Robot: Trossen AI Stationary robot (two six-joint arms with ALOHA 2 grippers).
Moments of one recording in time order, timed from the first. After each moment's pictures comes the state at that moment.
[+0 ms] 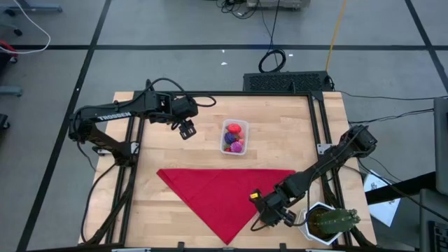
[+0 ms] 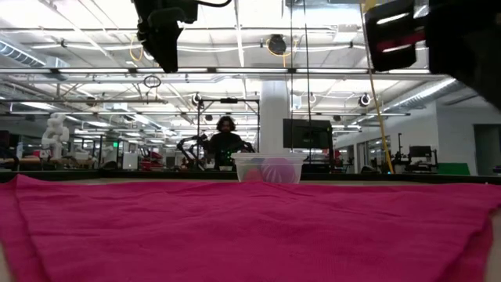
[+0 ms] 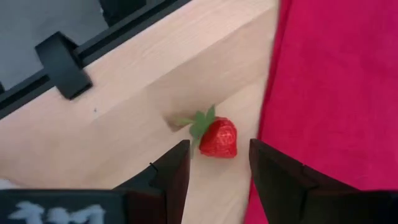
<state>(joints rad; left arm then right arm) 0.20 1.44 1.46 -1.21 -0.36 -0.22 0.57 1.70 1.09 -0.52 -0.21 -0.37</state>
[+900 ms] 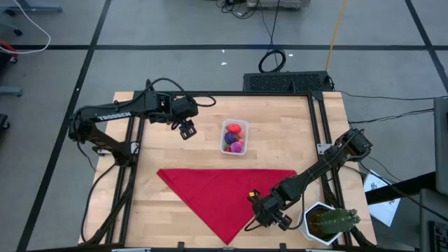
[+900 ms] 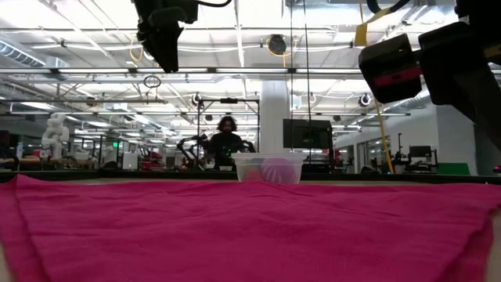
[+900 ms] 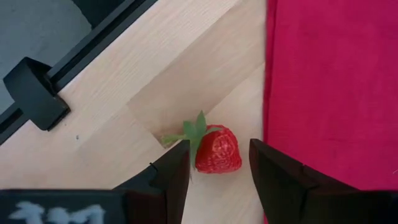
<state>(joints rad) 0.20 1.44 1.46 -1.21 -0.36 -0.24 0.58 1.78 1.09 -0.45 -0.21 -0.19</state>
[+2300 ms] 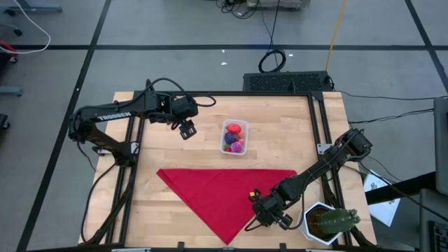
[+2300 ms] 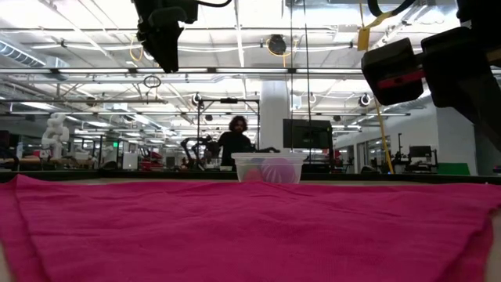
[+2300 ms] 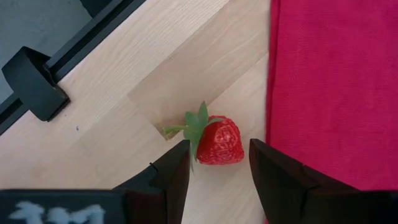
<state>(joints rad) 0.20 1.44 1.46 -1.21 -0.36 -0.24 0.58 1.78 1.09 -0.48 -0.21 -0.20</state>
